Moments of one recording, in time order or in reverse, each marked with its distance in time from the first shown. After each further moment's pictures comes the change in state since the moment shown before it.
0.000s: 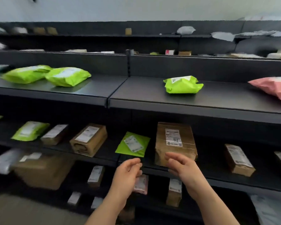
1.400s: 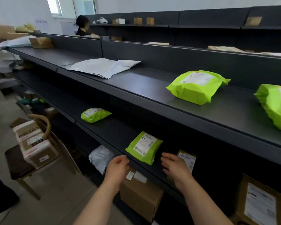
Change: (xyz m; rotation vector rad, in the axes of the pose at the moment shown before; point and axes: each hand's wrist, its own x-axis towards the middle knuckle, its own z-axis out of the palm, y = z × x) left_hand 0.279 -0.002 -0.624 -0.196 0.534 -0.112; right_hand 0.260 -0.045 0.677 -0.009 -0.338 0.195
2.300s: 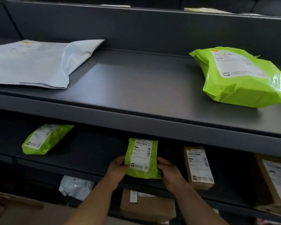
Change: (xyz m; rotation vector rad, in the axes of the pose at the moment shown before) left_hand 0.237 -0.005 0.010 0.443 -0.530 -0.125; right_hand 0.125 0.043 0.085 0.460 0.288 0.210
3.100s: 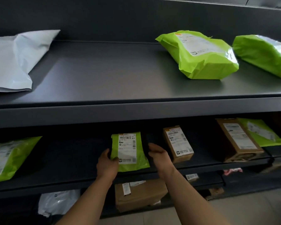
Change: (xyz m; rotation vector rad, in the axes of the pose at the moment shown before) left_hand -0.001 0.007 0.002 0.227 0.051 0.142; right_hand -0.041 0.000 0.012 -0.024 0.330 -0.191
